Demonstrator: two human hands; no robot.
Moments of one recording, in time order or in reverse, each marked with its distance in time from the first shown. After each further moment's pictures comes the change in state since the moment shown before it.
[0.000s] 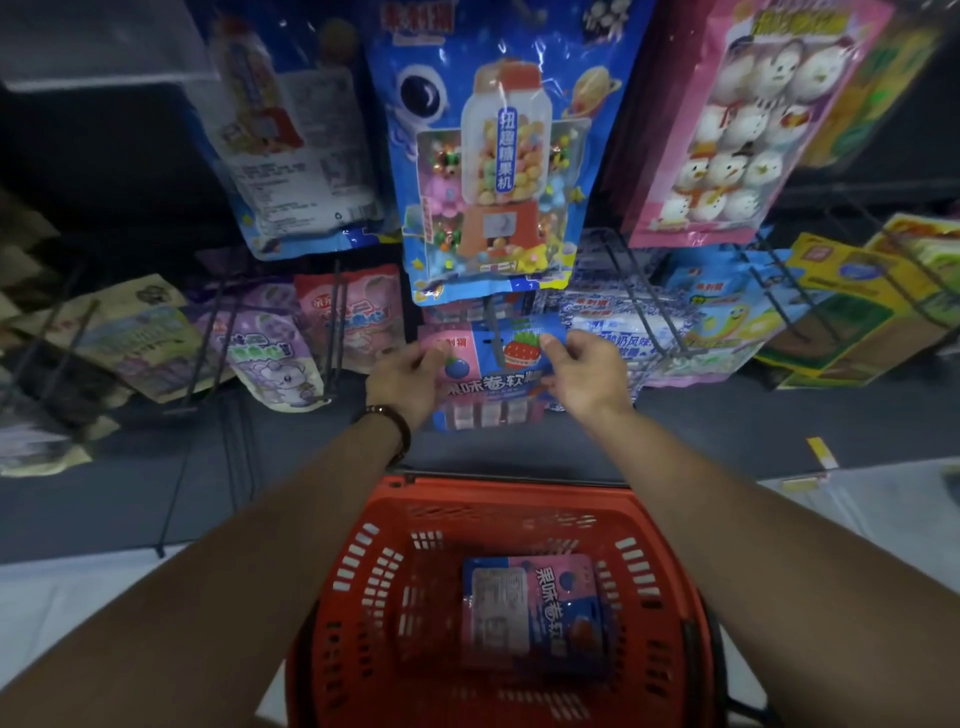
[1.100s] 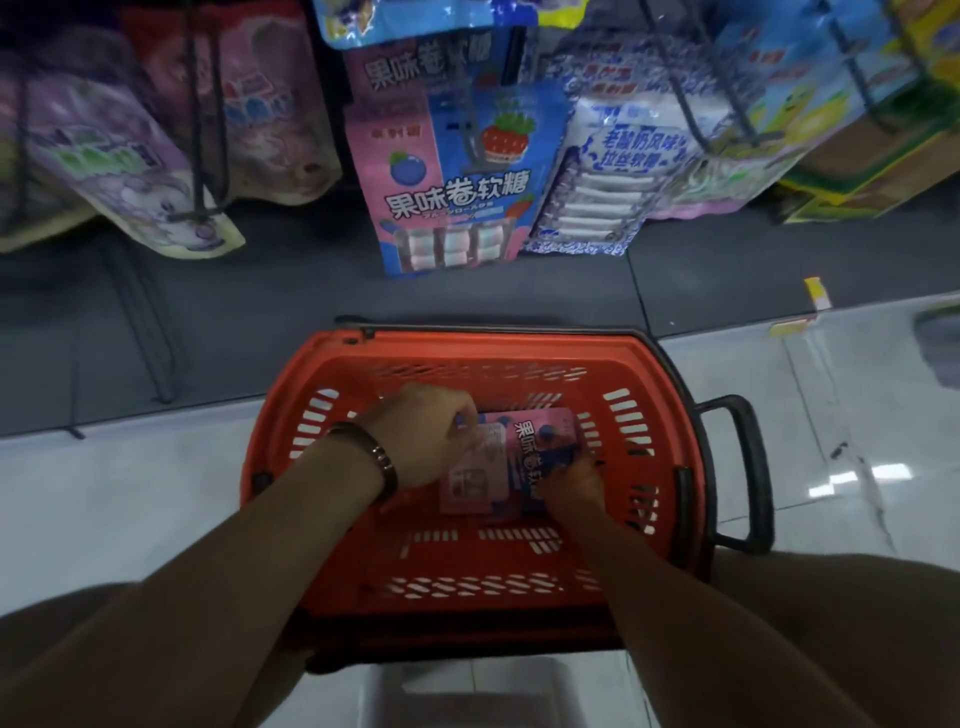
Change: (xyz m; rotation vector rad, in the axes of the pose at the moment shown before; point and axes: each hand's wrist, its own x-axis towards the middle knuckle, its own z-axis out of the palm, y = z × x) left_hand -0.097 -0.117 0.019 0.981 -0.753 0.180; right_hand -0.176 0.302 0.041 -0.603 -0.147 0.710
